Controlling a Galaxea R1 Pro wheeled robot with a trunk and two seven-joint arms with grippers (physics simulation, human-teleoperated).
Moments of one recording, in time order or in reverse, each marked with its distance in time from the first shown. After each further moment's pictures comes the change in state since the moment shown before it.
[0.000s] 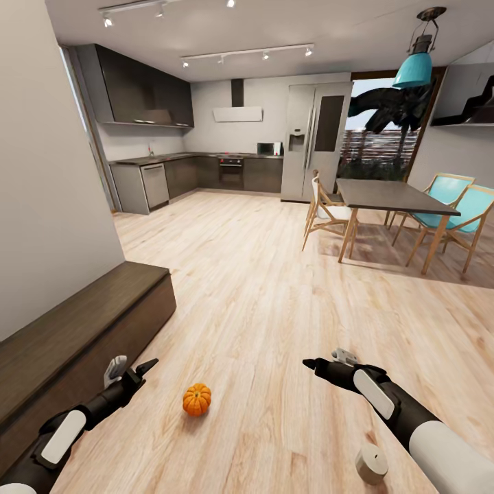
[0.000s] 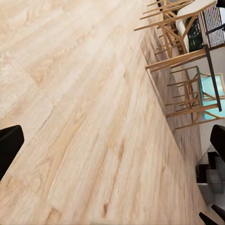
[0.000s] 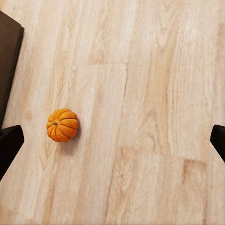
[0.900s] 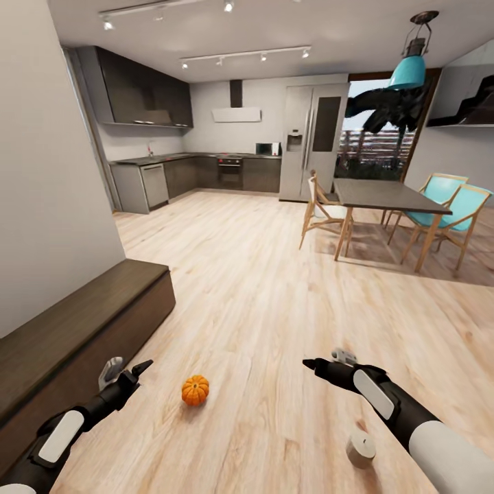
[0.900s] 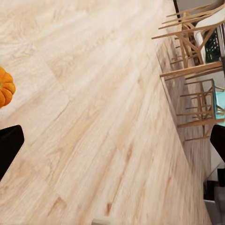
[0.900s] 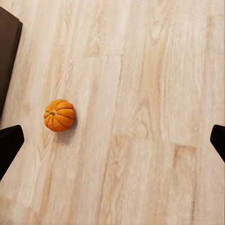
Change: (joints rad) left arm 0.001 -0.006 0.033 0.001 0.047 0.001 0.114; right arm 0.000 0.001 0.002 0.000 0.001 0.000 -0.001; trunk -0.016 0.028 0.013
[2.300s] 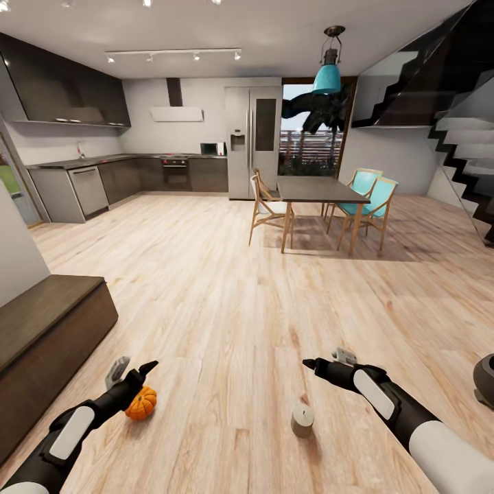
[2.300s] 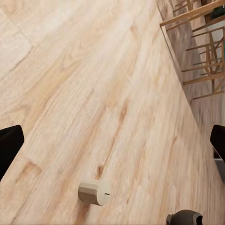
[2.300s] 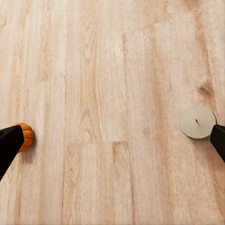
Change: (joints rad) left arm 0.003 -0.043 -0.002 -0.049 0.002 -0.014 0.143; right arm 0.000 -0.001 0.000 0.000 0.000 0.000 0.002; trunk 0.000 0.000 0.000
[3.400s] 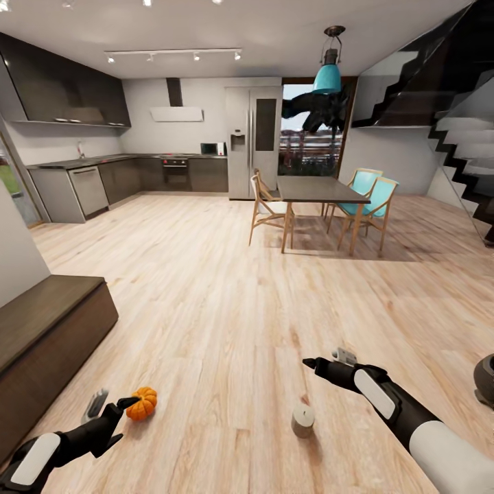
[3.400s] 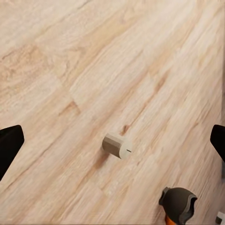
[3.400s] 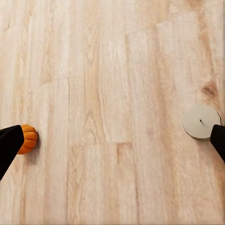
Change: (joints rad) left arm 0.065 0.055 0.149 0.055 0.056 0.290 0.139; right arm 0.000 -0.001 -0.004 0.001 -0.013 0.000 0.006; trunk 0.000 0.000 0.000
